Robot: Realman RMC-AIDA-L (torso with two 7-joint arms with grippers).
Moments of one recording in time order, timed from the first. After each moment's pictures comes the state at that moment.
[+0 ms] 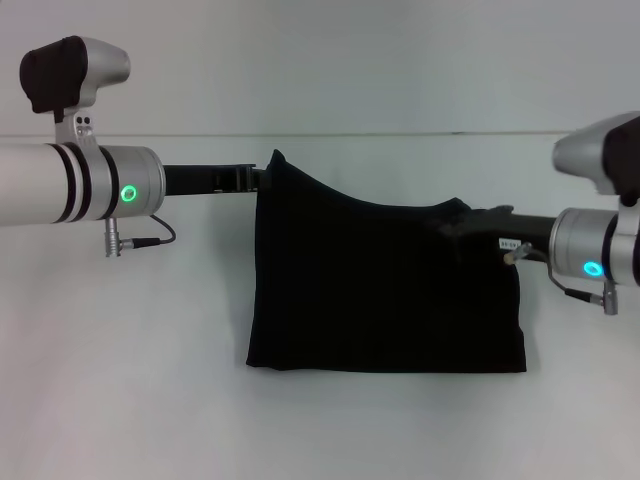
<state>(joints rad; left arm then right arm) -0.82 -2.07 0.78 0.54 2.13 0.95 -2.12 0.76 2.09 -0.83 -0.40 -1.95 -0.90 1.57</state>
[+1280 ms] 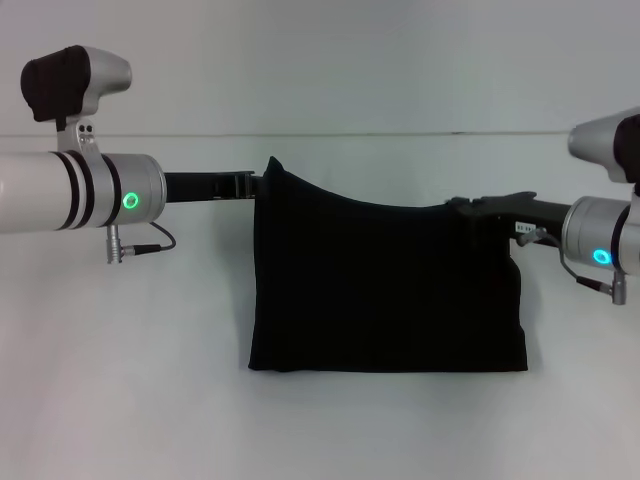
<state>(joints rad) -0.82 -2.07 0.78 0.51 2.13 0.92 -2.12 0.72 2.09 -0.93 -0.44 -1.83 -0.78 1.61</state>
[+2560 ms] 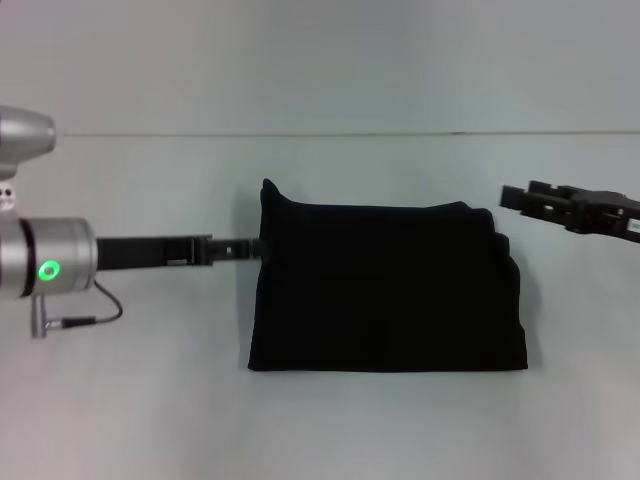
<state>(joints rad) -0.63 -2.08 0.69 0.69 2.15 1.31 -2.08 0.56 1.98 -0.71 -0.53 -1.81 -1.28 1.70</state>
